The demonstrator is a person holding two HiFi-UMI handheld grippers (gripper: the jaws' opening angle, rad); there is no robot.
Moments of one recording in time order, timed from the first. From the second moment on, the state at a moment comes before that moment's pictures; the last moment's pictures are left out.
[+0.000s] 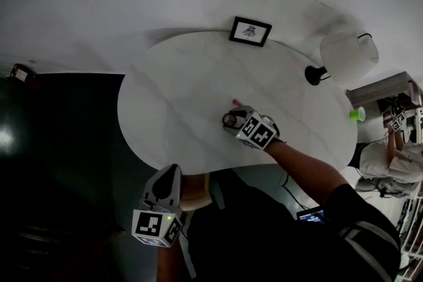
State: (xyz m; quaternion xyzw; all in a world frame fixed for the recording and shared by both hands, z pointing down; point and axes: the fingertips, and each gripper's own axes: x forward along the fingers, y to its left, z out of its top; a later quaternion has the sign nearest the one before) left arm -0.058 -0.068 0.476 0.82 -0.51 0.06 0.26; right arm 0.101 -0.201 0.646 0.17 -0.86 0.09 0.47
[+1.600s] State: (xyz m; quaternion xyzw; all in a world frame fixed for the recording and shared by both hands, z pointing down) left arm -0.077 0.037 0.449 0.81 -0.54 0.03 0.23; right arm 0.066 -0.078 0.577 0.12 -0.88 0.05 0.45
